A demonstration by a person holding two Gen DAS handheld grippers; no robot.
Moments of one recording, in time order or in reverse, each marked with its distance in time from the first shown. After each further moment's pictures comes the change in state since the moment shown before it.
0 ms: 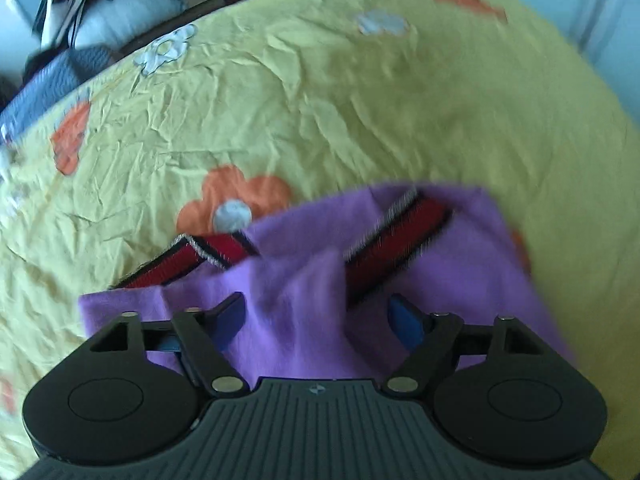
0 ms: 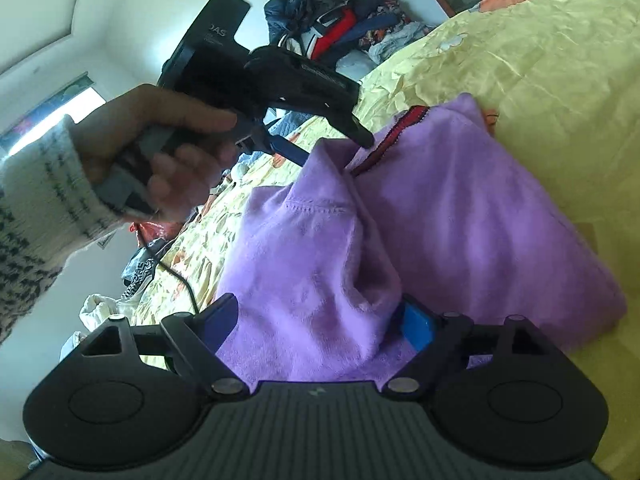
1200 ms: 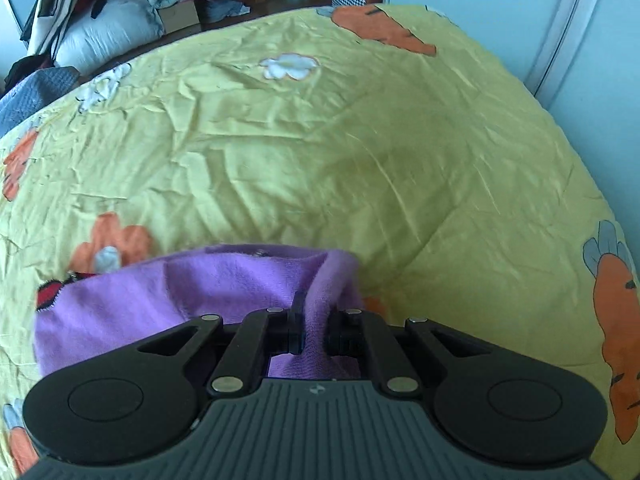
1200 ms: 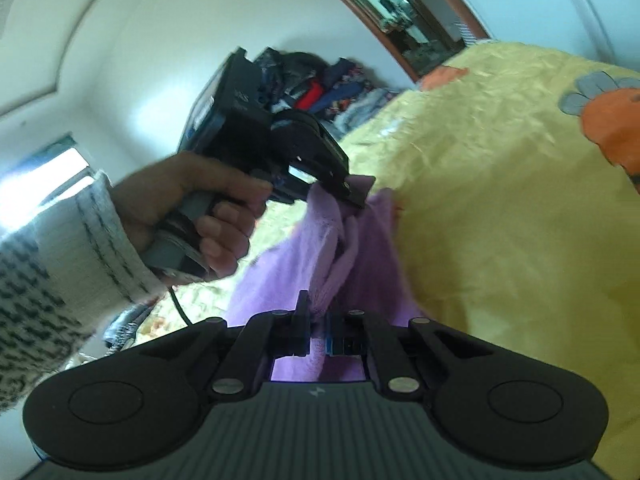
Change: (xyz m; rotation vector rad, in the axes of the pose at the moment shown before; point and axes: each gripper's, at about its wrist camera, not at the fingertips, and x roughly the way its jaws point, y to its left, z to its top) left arm -0.005 -0.083 0.014 -0.105 -0.134 -0.133; right arm -0.076 -0.037 0.013 0.054 -0.208 -0.086
